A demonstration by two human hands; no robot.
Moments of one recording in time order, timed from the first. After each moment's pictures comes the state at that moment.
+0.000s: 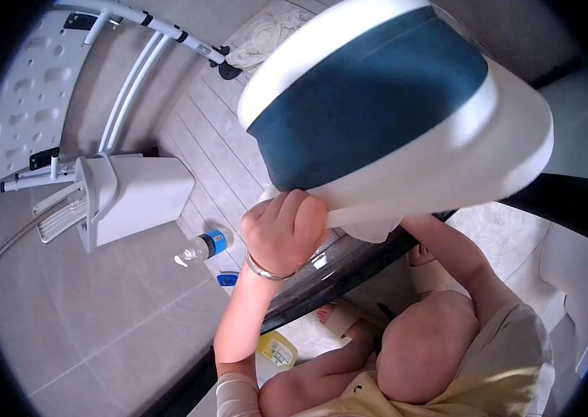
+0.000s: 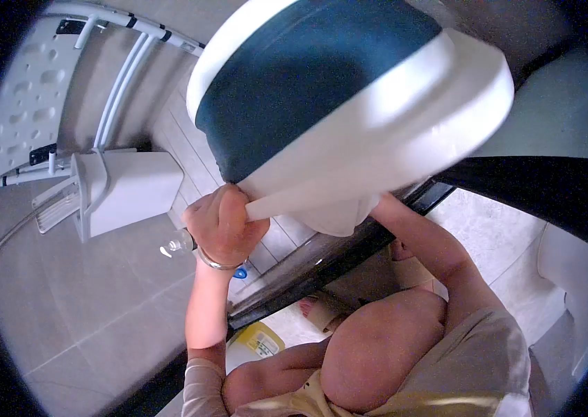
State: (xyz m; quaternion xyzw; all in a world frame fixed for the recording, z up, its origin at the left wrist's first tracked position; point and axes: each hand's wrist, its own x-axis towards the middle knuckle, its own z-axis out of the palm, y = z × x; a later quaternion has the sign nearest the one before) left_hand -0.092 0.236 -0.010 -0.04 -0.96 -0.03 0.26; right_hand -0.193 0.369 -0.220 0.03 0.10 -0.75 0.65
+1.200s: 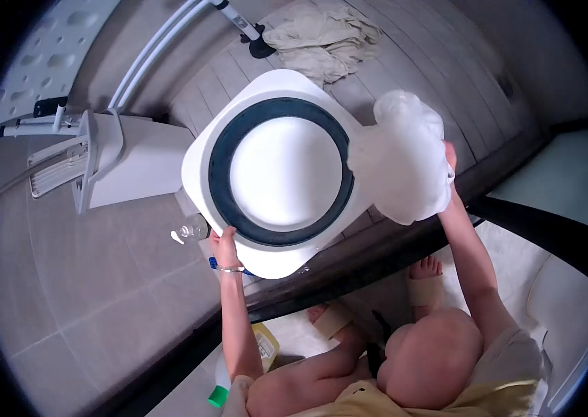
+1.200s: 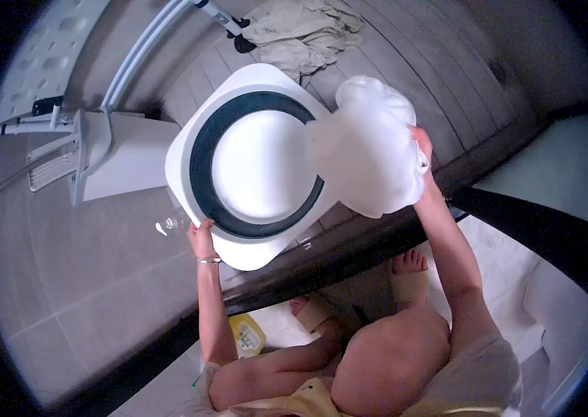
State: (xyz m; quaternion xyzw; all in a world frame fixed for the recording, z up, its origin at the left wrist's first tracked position) left_hand 0.104 0.140 -0.175 0.59 -0.51 -0.54 0.32; right_hand -0.259 0.368 -0.176 0.04 0.12 -0.78 0.61
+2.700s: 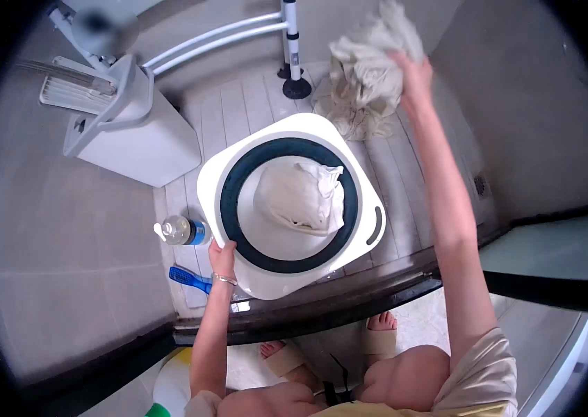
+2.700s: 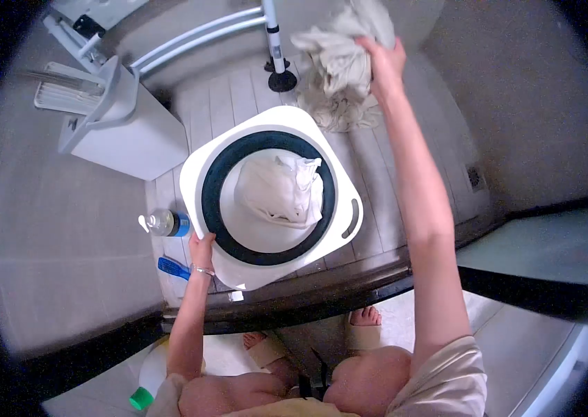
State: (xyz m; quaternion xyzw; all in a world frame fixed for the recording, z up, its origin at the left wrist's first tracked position) left_hand 0.104 0.144 -0.233 0.58 -0.45 -0.59 0.34; right_hand -0.358 0.129 -0.036 -0.23 0.54 -0.78 0.19
